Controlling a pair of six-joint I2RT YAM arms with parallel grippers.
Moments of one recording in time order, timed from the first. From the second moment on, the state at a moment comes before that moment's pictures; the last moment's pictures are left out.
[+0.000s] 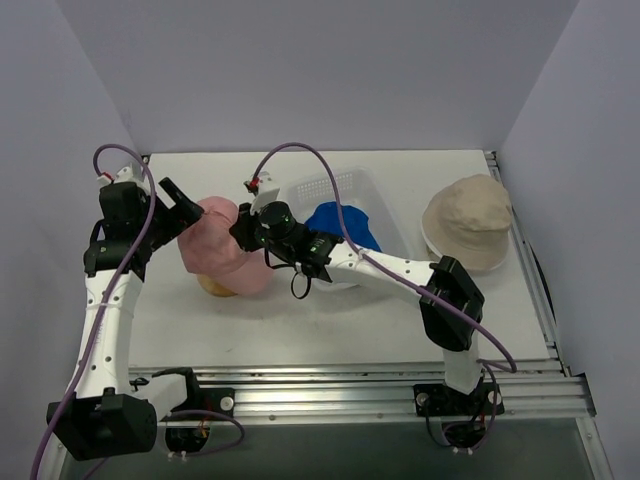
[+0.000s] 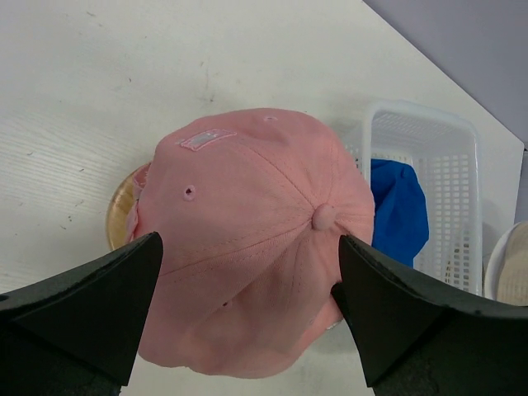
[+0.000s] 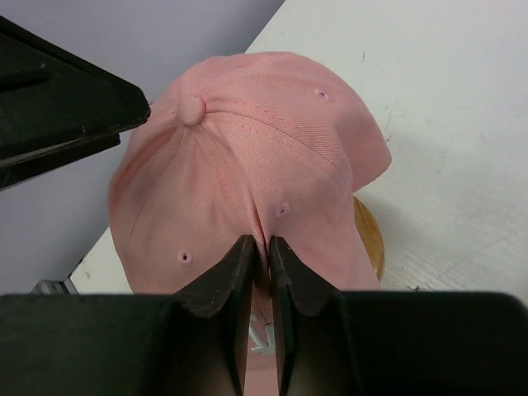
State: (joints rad) left arm 0.09 1.11 1.16 -0.62 0.14 -0.57; right arm 1.01 1.91 1.55 0.11 0.15 0.47
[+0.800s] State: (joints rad) left arm 0.09 1.08 1.09 -0.57 0.13 -0.57; right arm 1.04 1.90 1.52 0.11 0.13 0.44
